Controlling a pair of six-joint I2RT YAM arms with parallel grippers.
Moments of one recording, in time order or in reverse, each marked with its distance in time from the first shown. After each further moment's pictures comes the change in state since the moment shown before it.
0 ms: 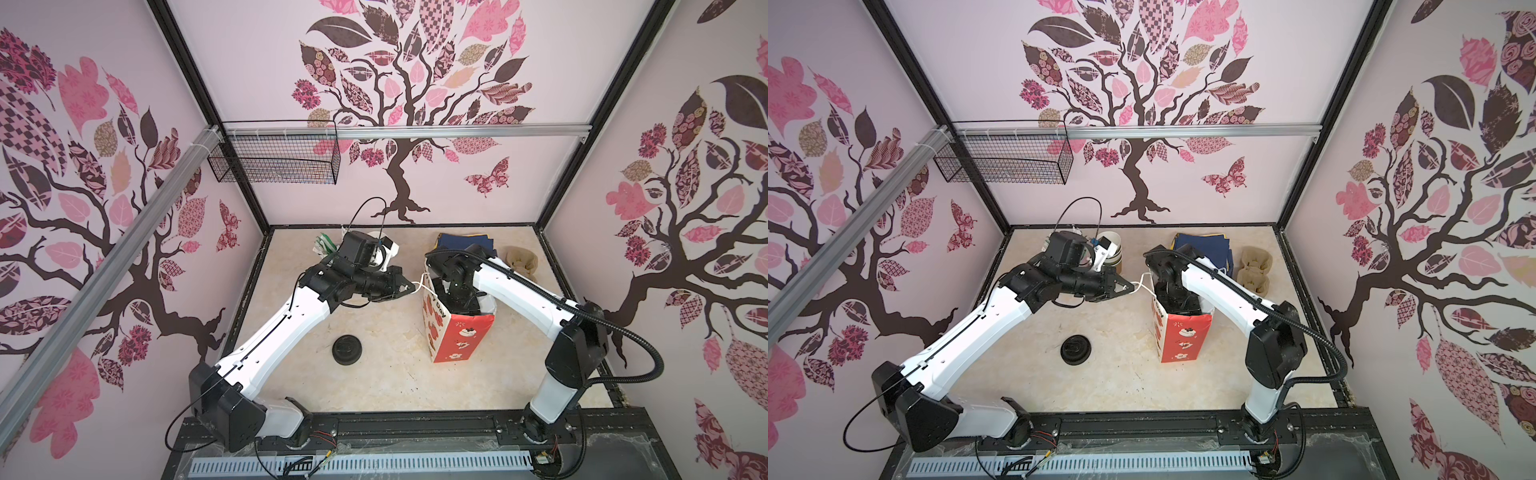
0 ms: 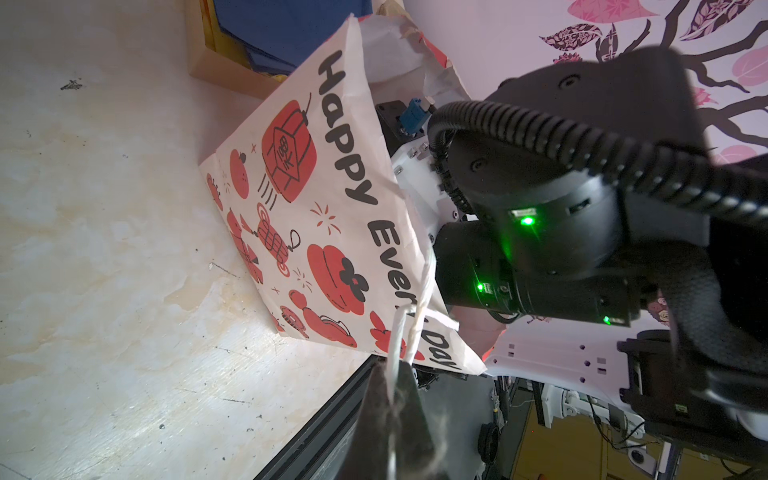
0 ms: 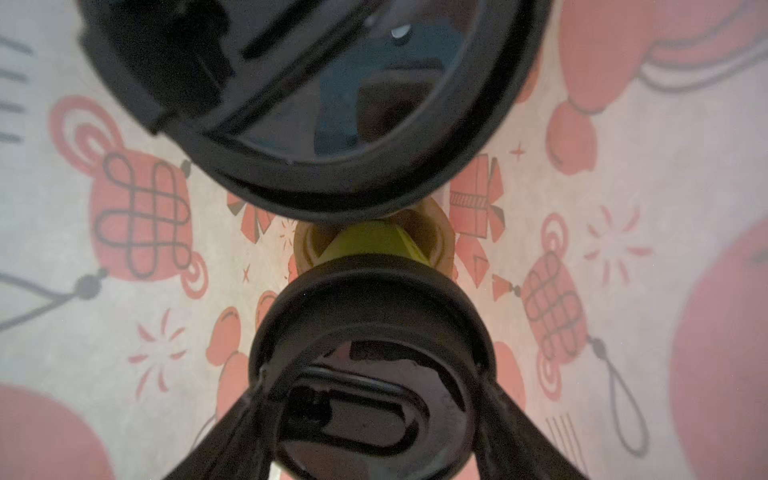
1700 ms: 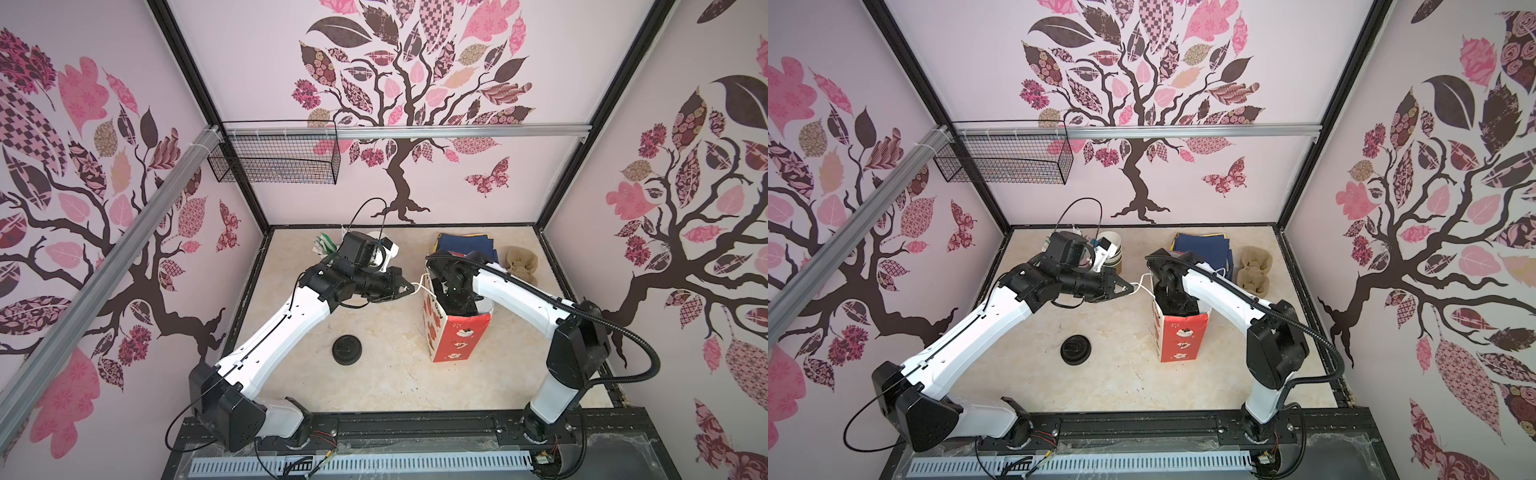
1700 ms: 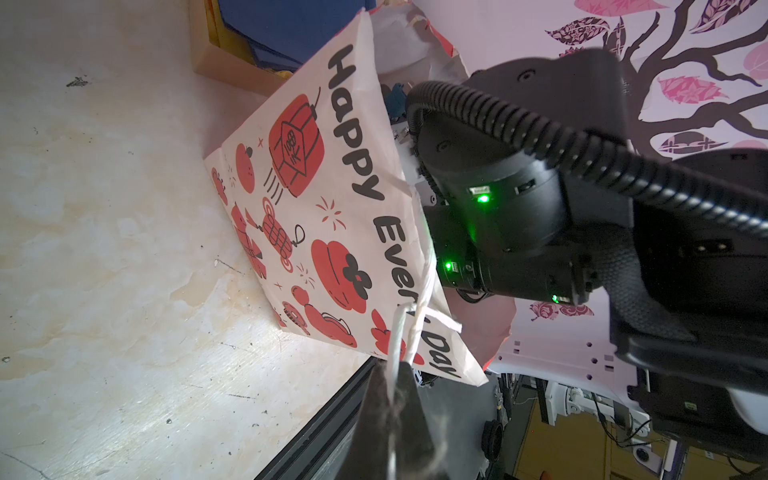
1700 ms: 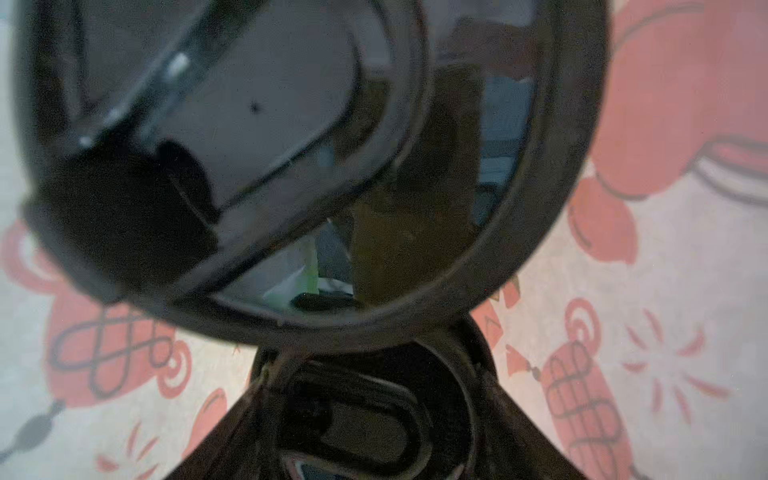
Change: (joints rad) left arm 0.002 0.001 0.000 -0.015 0.000 0.015; right arm -0.006 0.003 -0.123 0.182 0.021 -0.001
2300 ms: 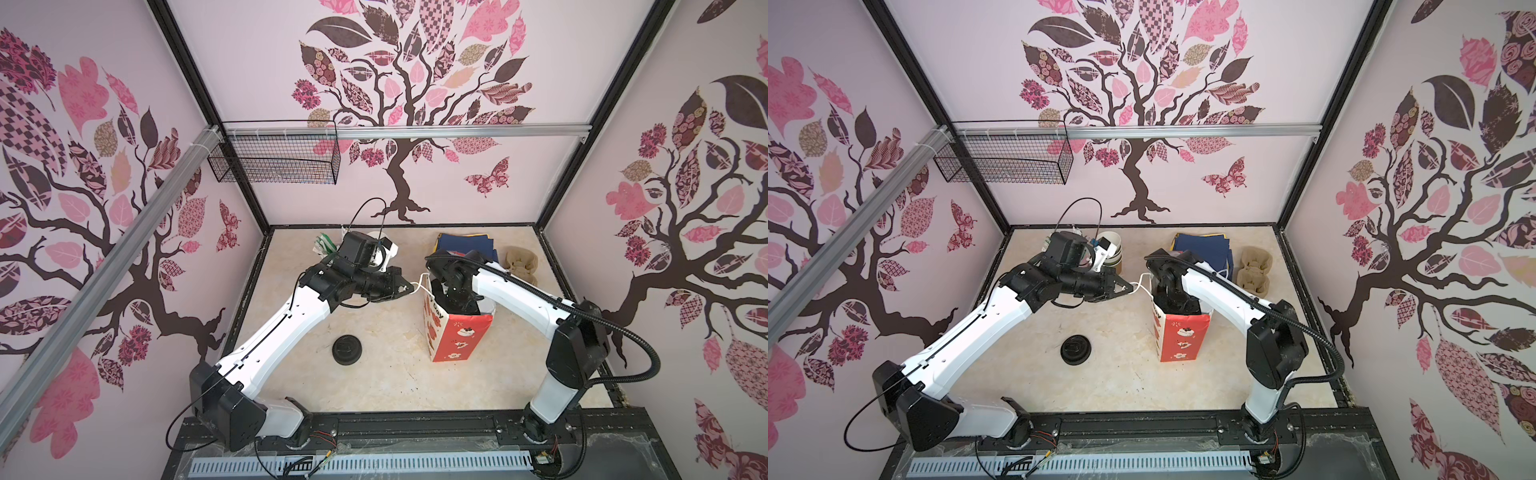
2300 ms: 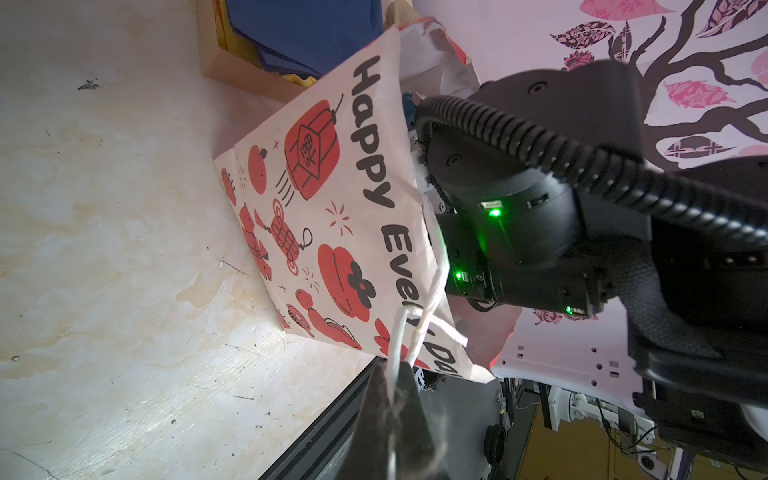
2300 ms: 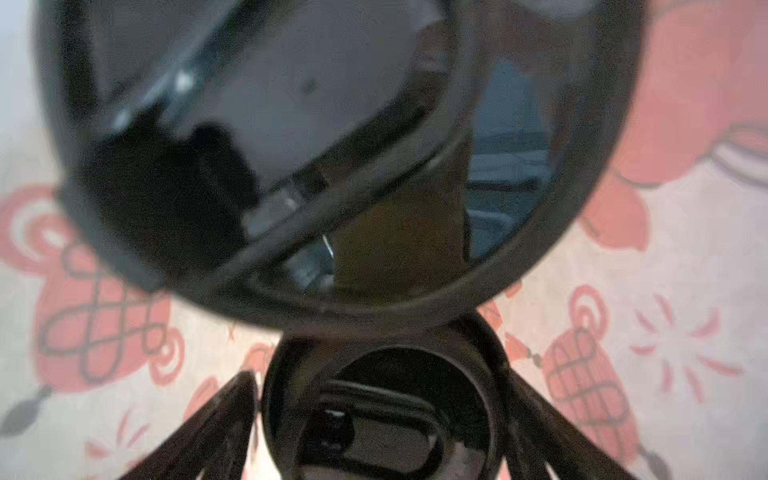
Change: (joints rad) left arm 0.002 0.003 0.000 0.000 -0.013 0.000; right arm 0.000 -0.011 0.038 -0.066 0.001 -0.002
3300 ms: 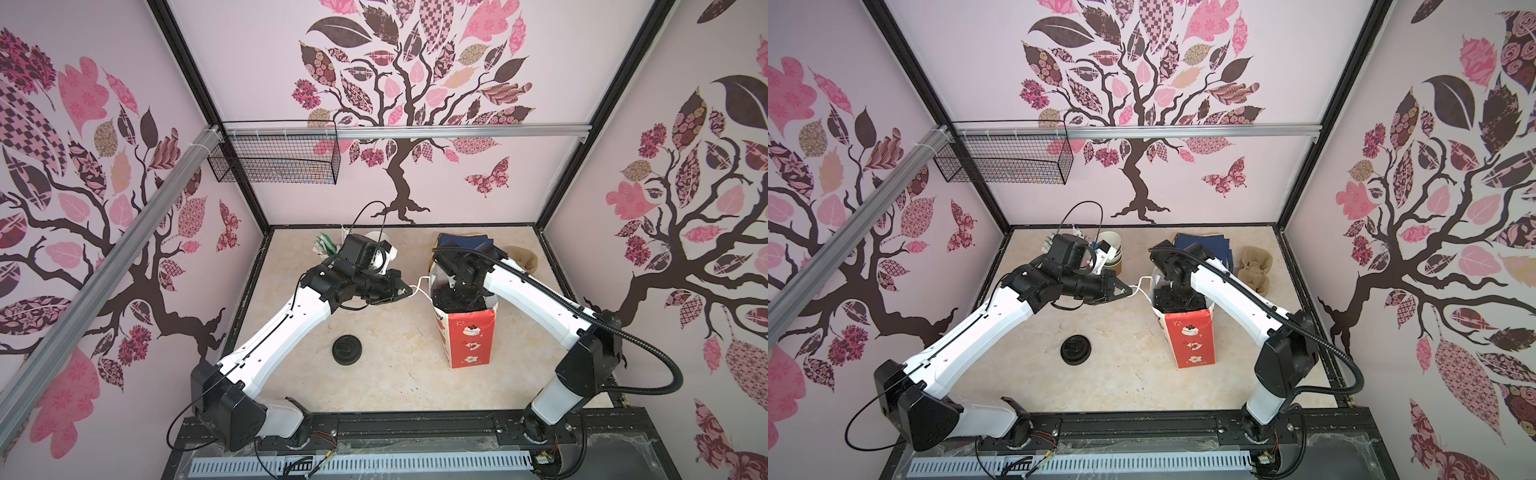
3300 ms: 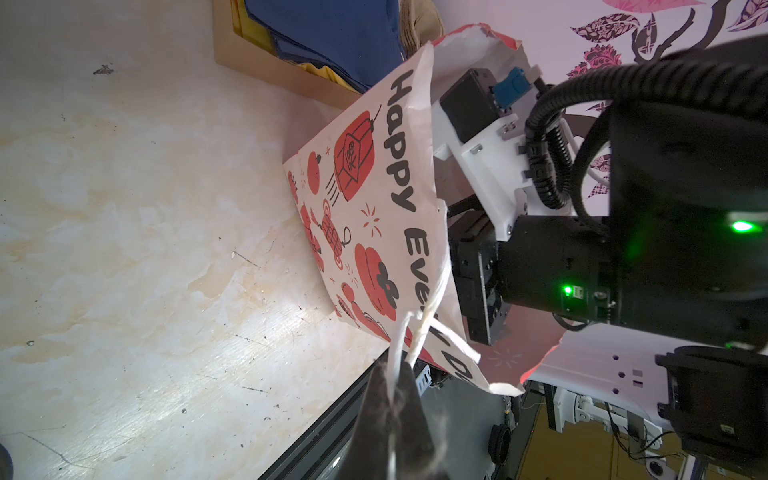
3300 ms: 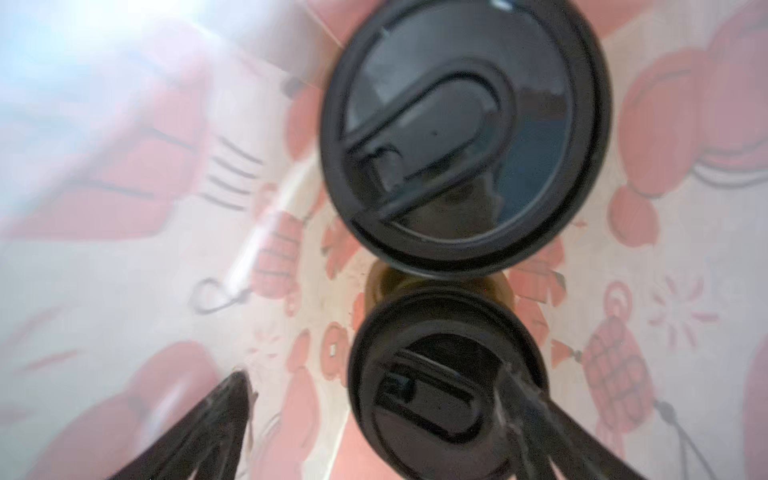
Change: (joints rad) left arm 0.000 0.000 -0.022 -0.011 -0.011 0.006; right arm 0.000 -0.082 0.088 -0.085 0.004 0.026
